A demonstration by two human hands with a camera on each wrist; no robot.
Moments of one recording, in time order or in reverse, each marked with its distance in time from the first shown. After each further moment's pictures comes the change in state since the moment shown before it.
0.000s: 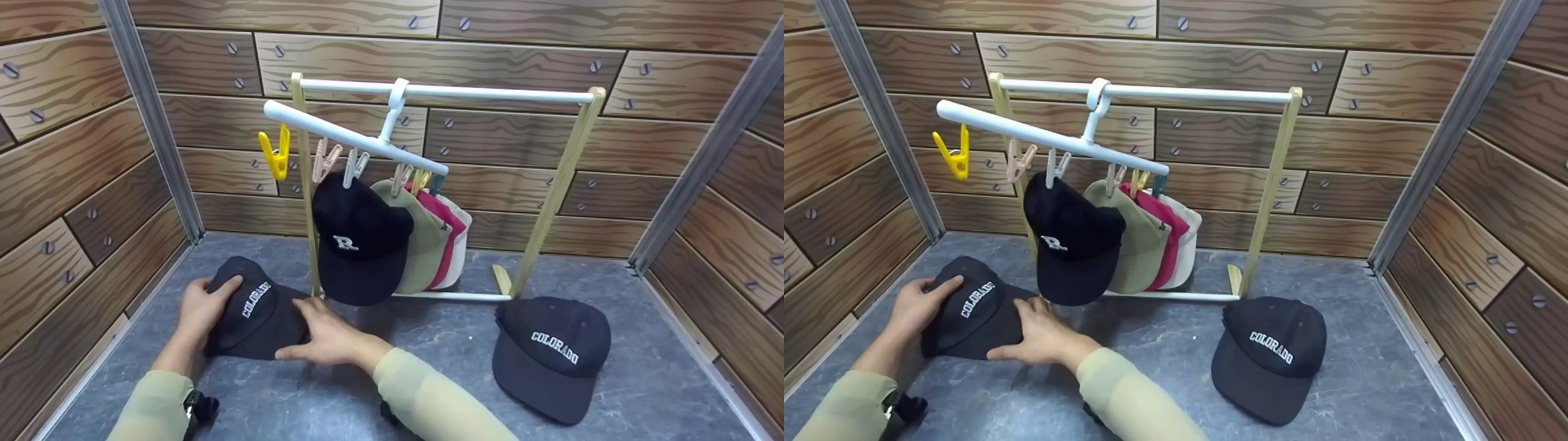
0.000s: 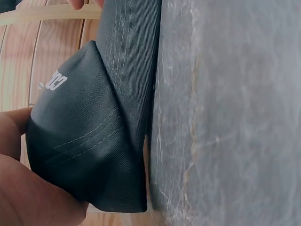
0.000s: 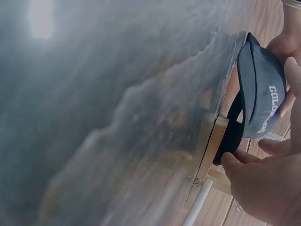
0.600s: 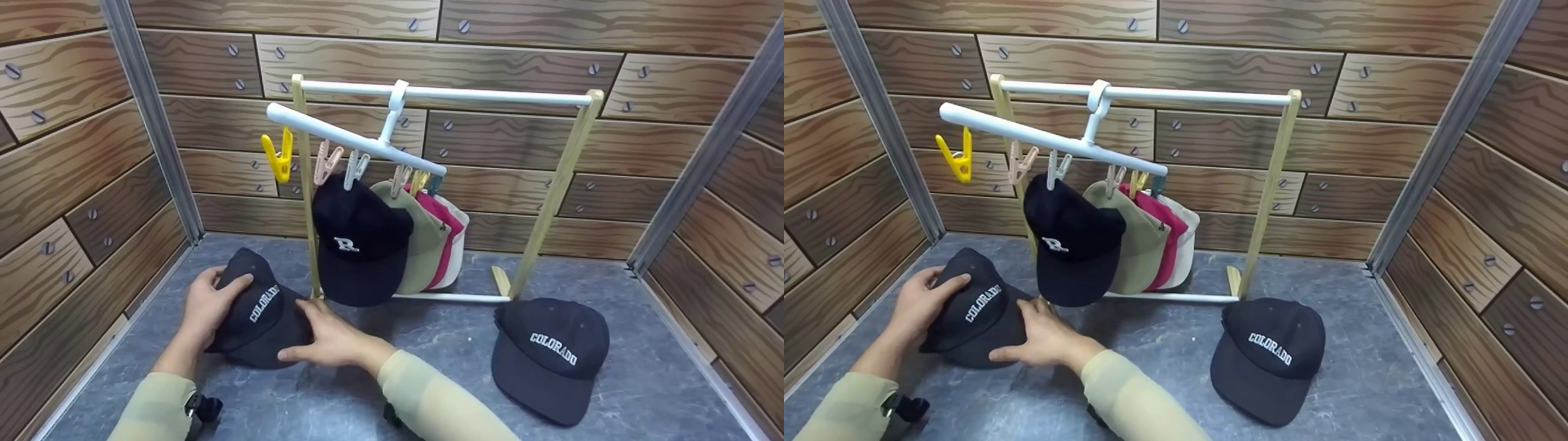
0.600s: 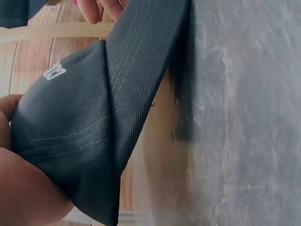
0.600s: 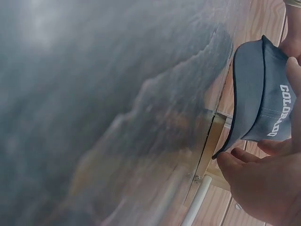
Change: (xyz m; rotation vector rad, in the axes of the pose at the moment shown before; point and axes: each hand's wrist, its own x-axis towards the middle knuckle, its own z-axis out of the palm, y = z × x) left_hand -0.013 0.023 0.005 -0.054 -0.046 0.105; right_hand -0.006 0.001 -0.005 0.054 -0.011 0.039
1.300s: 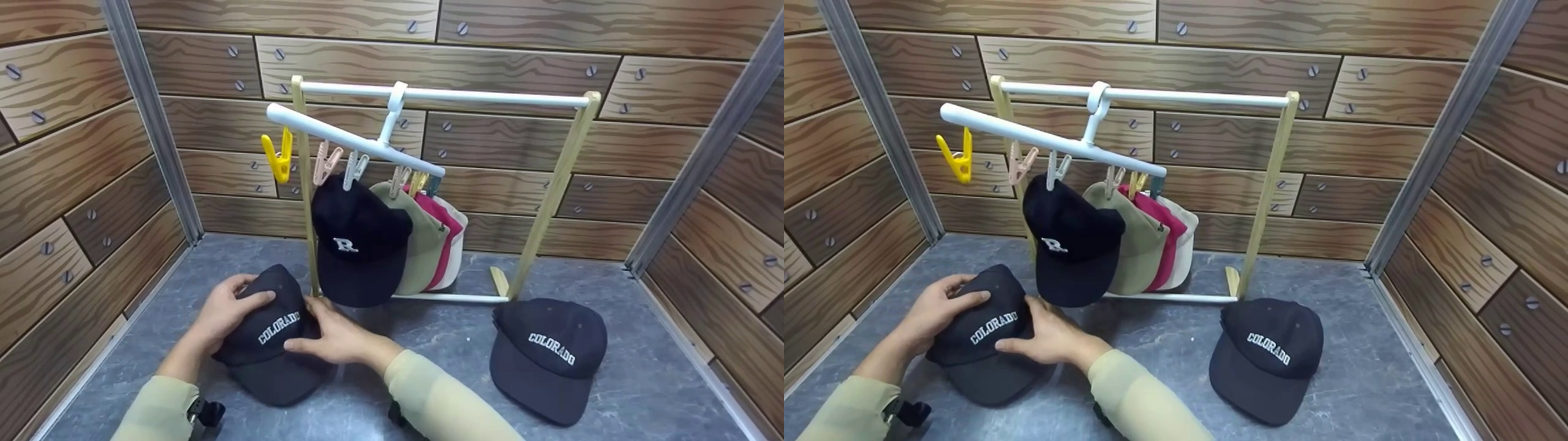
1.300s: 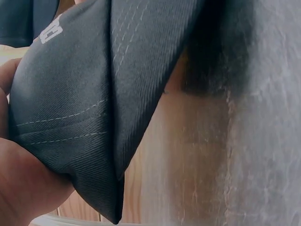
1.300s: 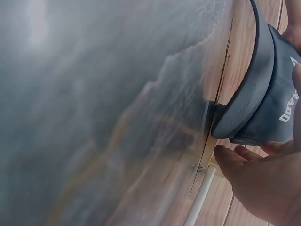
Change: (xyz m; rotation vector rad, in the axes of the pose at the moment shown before) left_hand -0.014 0.005 0.014 -0.090 -0.279 0.065; right_hand -0.003 0.012 -0.005 0.122 0.035 -0.095
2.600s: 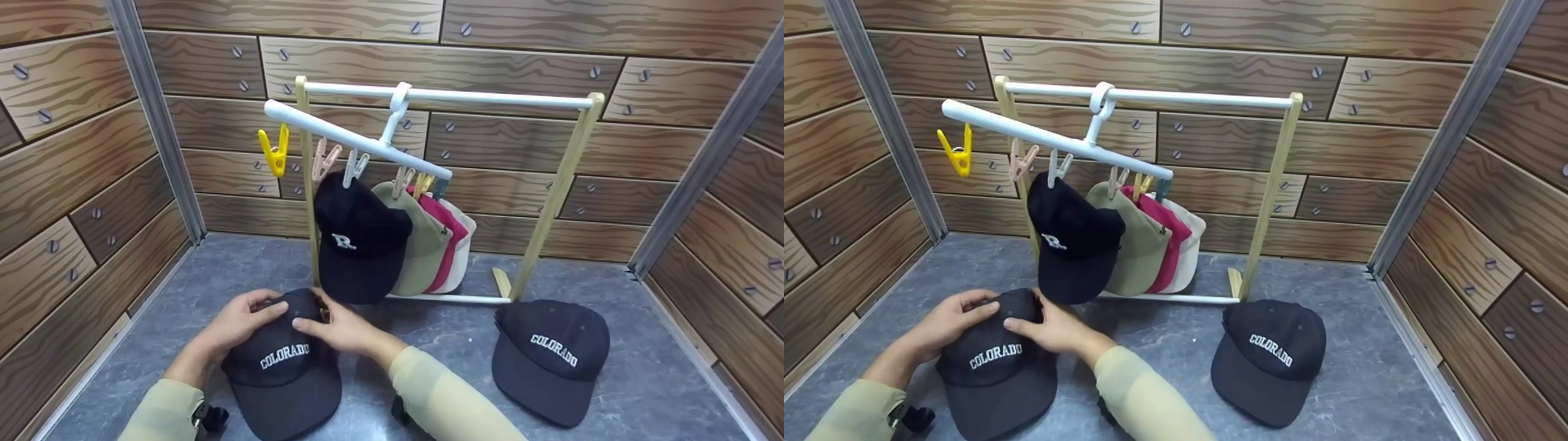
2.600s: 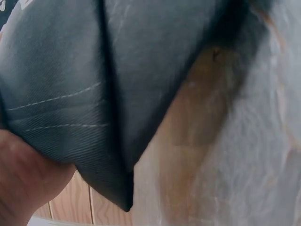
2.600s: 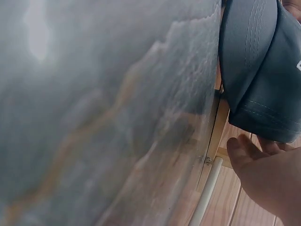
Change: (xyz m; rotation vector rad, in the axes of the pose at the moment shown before) left_hand -0.006 -0.011 0.009 0.072 -0.235 0.061; right_hand 0.003 0.003 -0.010 0.266 0.042 0.087
